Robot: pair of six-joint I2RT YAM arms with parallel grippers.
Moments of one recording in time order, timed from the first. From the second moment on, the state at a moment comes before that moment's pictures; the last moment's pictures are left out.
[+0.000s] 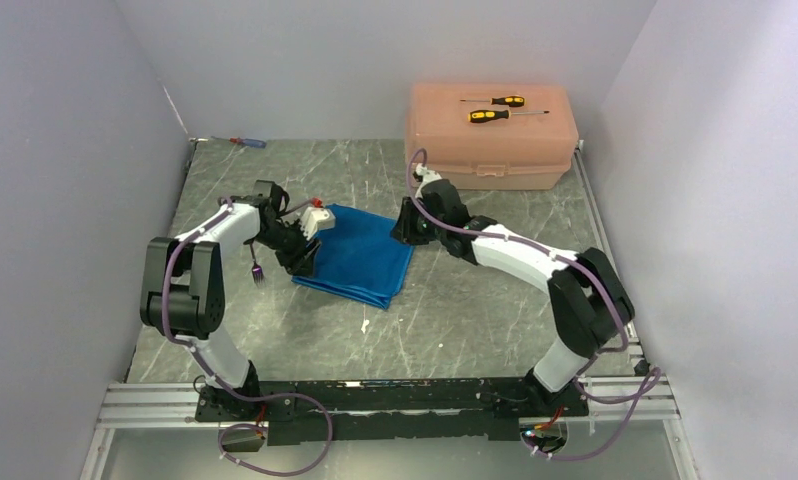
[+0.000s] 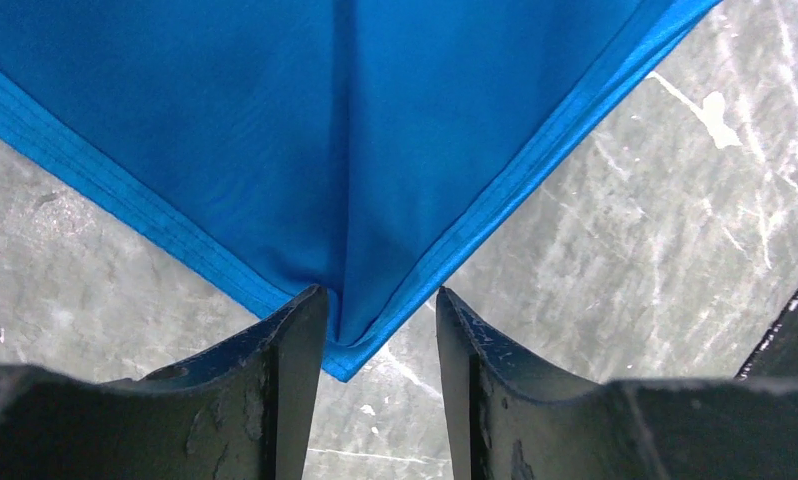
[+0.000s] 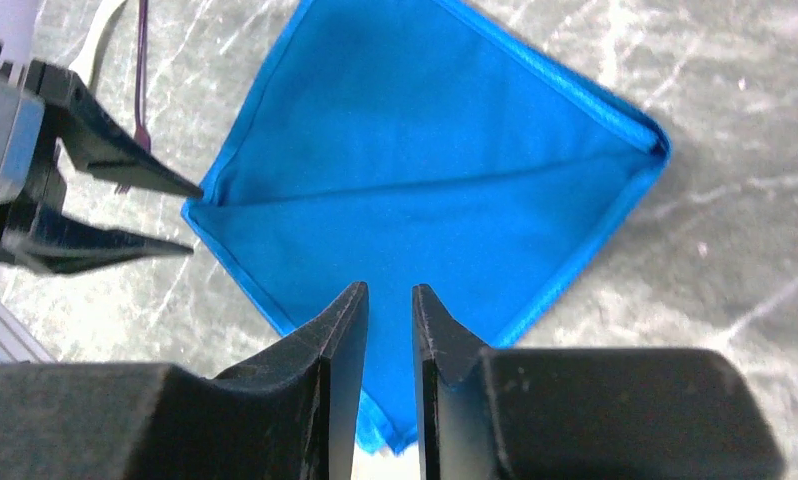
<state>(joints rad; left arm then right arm) -0.11 1.70 1.10 -0.77 0.60 0.82 0.63 1.67 1.10 -0.03 -0.13 0.52</state>
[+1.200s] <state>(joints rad) -0.10 1.77 1.16 -0.80 0.51 0.79 0.68 1.45 0.78 -0.03 -0.09 0.60</state>
